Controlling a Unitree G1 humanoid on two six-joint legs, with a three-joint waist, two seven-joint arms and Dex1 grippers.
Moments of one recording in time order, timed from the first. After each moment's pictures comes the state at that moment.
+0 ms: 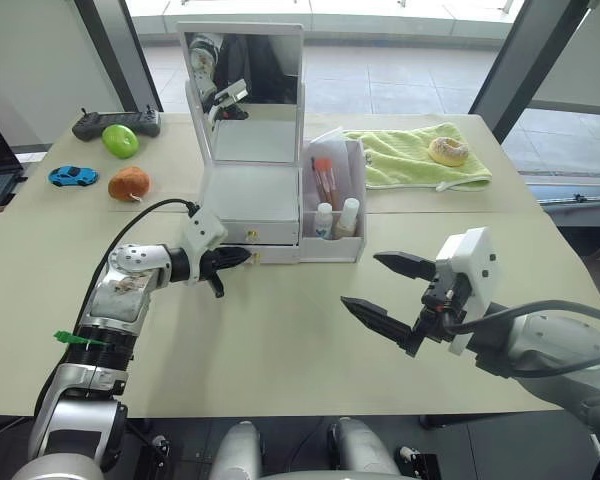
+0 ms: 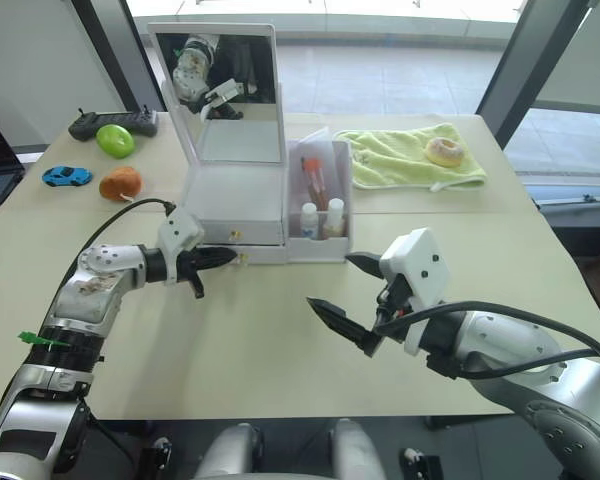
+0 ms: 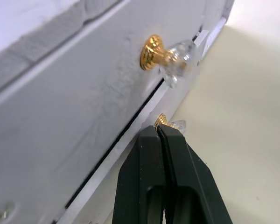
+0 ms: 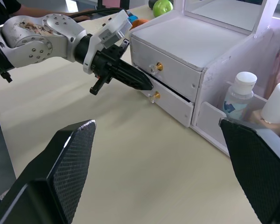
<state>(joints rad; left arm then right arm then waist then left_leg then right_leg) -0.55 0.58 -0.09 0.28 -0.15 0.31 -0.98 -0.08 -0.87 -0.16 -0.92 1.14 0.81 0.20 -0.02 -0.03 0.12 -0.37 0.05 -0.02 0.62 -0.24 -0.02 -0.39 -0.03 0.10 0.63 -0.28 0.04</state>
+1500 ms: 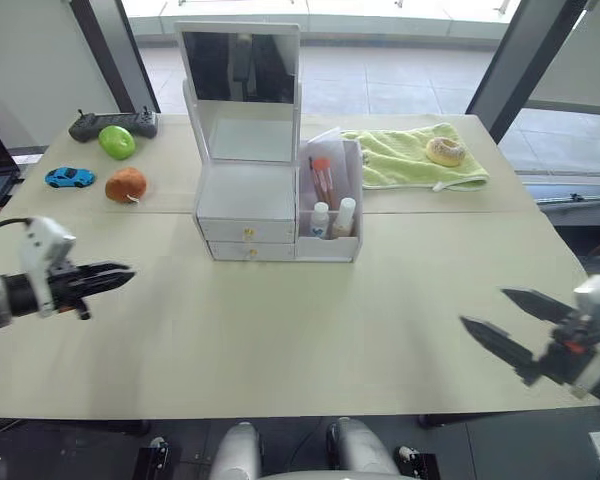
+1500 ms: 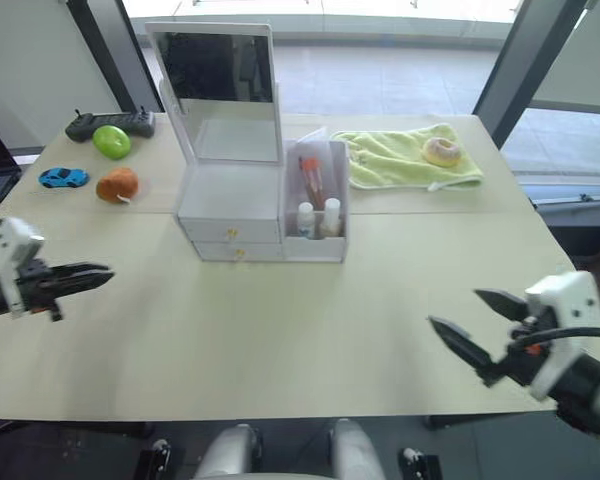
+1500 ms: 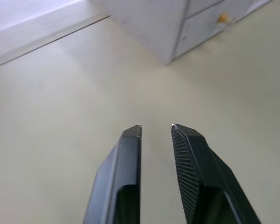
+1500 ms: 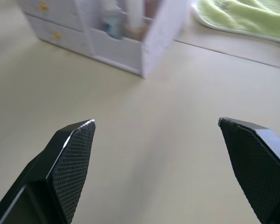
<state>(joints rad) -0.17 1.06 0.38 0.36 -0.38 0.36 -1.24 0.60 -0.81 -0.88 -0.76 1.00 0.75 0.57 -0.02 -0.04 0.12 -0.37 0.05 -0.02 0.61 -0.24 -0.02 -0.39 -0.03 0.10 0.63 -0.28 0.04</state>
